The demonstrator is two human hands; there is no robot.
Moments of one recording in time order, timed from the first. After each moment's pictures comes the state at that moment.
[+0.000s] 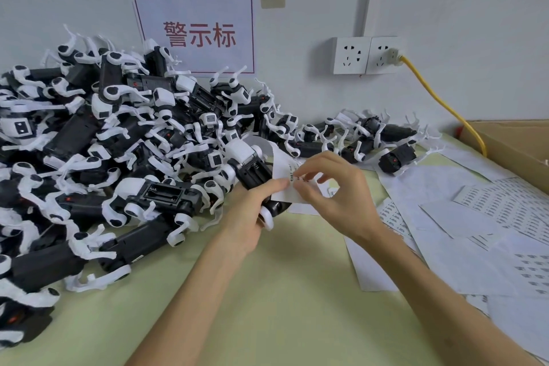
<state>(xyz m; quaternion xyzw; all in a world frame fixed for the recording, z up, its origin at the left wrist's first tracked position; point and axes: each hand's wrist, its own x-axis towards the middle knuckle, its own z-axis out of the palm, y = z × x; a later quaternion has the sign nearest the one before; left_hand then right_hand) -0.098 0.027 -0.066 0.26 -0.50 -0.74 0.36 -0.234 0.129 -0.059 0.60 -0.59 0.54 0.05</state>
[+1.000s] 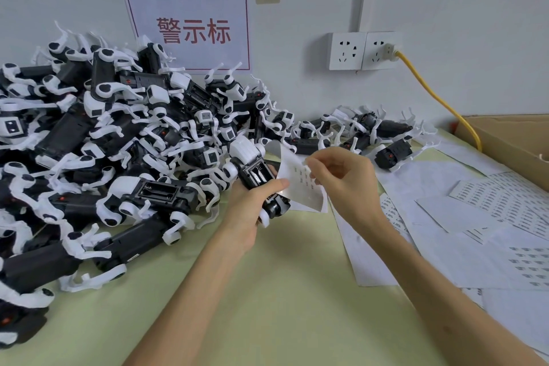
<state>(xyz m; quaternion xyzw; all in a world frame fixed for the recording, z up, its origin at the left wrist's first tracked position) -0.100 0.030 -0.066 0.26 -0.53 -0.72 0.36 -0.238 0.128 -0.054 0.47 -0.62 0.63 -0.02</state>
